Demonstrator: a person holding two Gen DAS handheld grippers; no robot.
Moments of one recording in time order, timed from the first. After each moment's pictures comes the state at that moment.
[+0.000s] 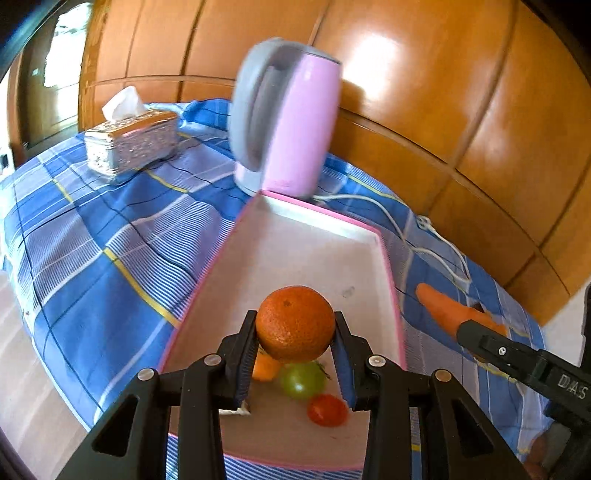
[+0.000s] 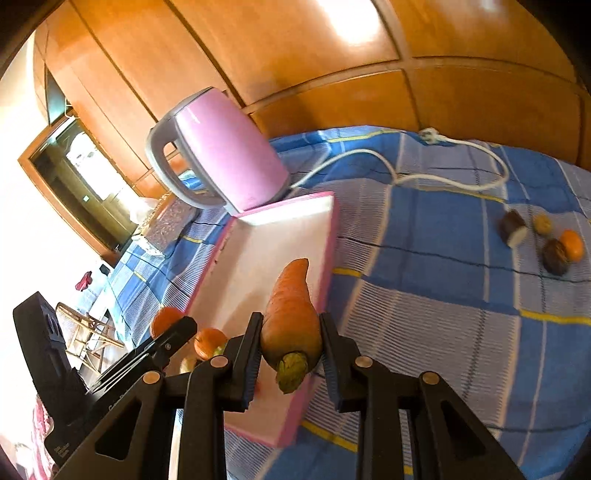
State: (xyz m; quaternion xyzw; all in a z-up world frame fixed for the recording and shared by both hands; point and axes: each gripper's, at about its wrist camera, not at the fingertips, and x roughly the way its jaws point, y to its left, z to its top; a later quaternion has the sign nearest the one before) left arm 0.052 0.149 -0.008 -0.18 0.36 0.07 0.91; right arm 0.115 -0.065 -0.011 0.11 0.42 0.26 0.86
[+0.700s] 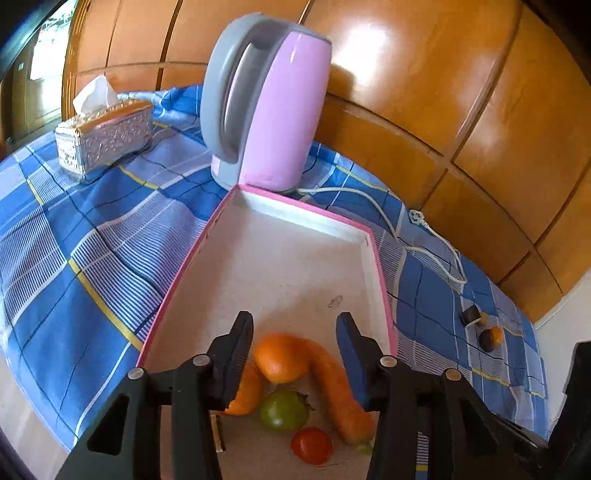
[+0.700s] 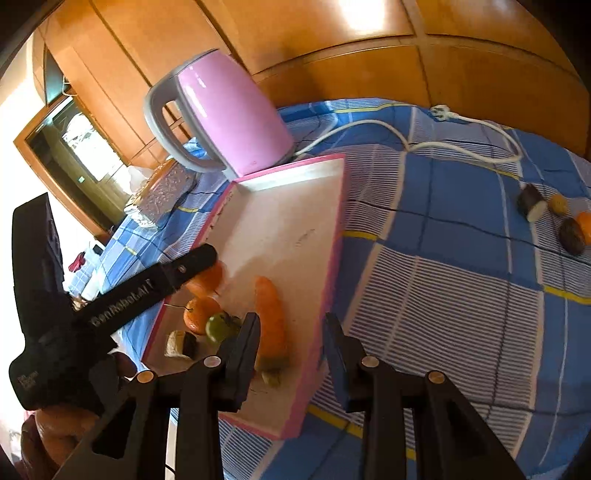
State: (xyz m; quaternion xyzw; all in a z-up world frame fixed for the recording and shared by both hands) left arm 0.087 0.143 -0.014 -0.19 0.38 0.04 0.91; right arm 0.100 -0.049 -0.041 0.09 0.45 0.25 0.85
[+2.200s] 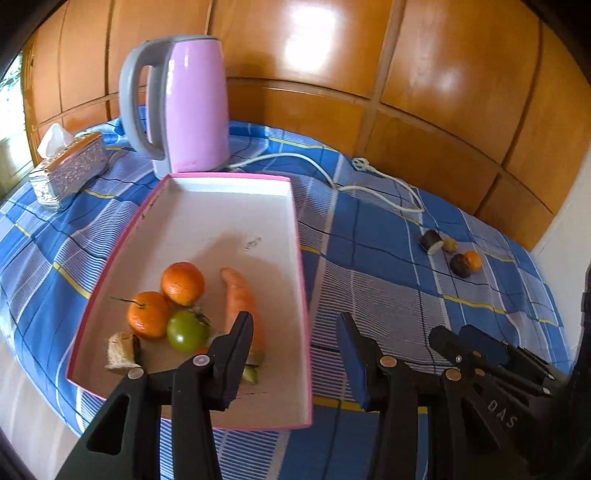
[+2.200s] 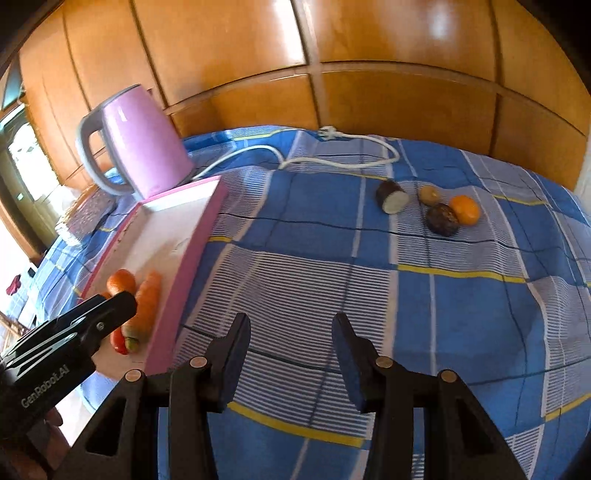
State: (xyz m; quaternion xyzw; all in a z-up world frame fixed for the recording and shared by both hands) left arm 0.047 0.040 -0.012 -0.08 0.40 -0.01 0.91; right arm 0.074 -0.137 -0.046 0.06 0.41 0.10 0.90
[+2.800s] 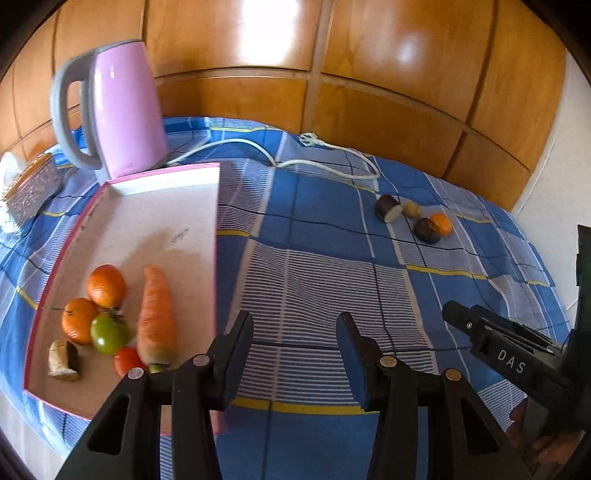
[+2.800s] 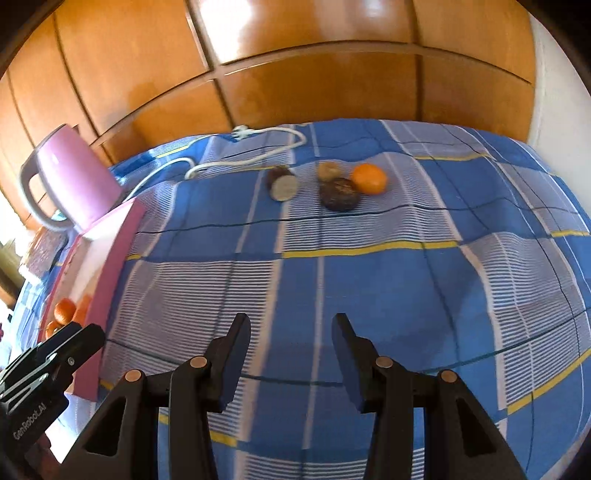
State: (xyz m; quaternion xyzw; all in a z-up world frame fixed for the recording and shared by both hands) left arm 0.059 -0.021 -0.028 -0.03 0.41 -0.07 0.91; right arm 0.074 -0.218 -0.066 0.11 0.42 0.01 0.90
